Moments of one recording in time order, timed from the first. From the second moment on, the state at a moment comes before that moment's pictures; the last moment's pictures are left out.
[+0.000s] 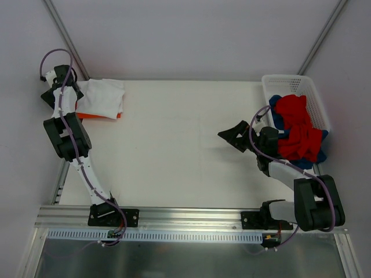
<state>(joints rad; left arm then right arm) 0.38 2.16 1.94 -0.61 -0.51 -0.36 0.18 1.28 0.43 0.51 -0.52 0.87</state>
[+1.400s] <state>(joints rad) -0.36 0.82 1.01 -0.48 -0.01 -0.15 0.75 1.14 0.99 -0.32 0.18 0.26</state>
